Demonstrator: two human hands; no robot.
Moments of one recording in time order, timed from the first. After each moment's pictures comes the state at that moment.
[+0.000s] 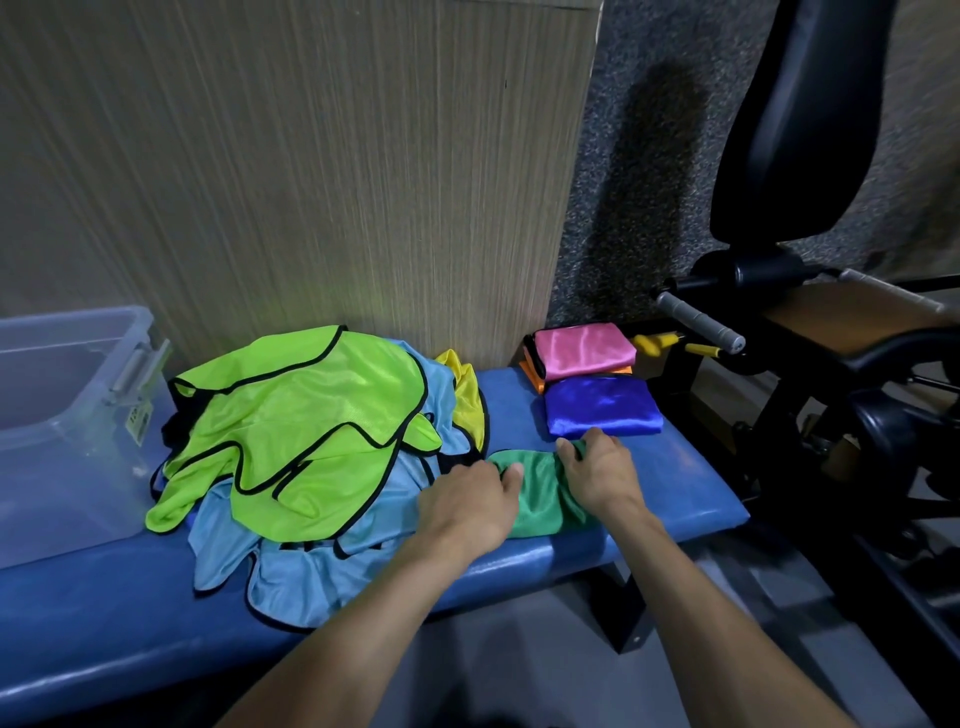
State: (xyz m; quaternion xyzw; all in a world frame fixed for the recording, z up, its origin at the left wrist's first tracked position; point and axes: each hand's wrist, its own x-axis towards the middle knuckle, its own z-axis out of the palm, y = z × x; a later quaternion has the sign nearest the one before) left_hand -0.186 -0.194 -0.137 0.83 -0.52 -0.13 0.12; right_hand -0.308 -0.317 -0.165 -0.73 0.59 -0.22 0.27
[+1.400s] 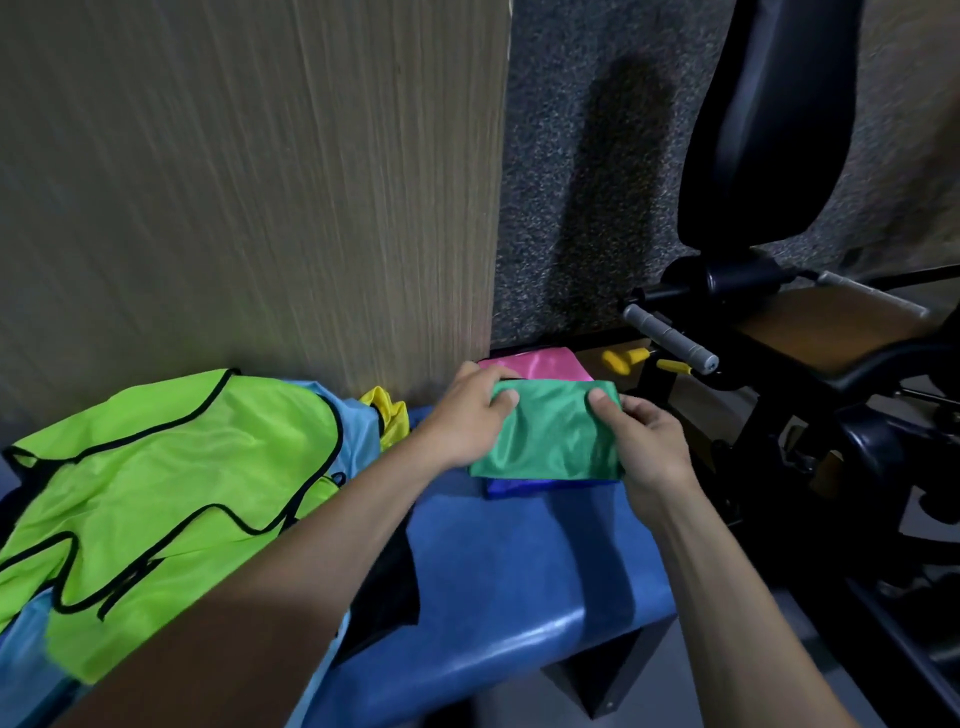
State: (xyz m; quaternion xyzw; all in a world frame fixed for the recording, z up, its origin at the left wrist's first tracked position) left_hand -0.174 -0.369 -0.099 0.69 -0.61 -0.19 0.34; right_hand -0.362 -0.423 -0.124 -0.45 0.48 -0.48 0.57
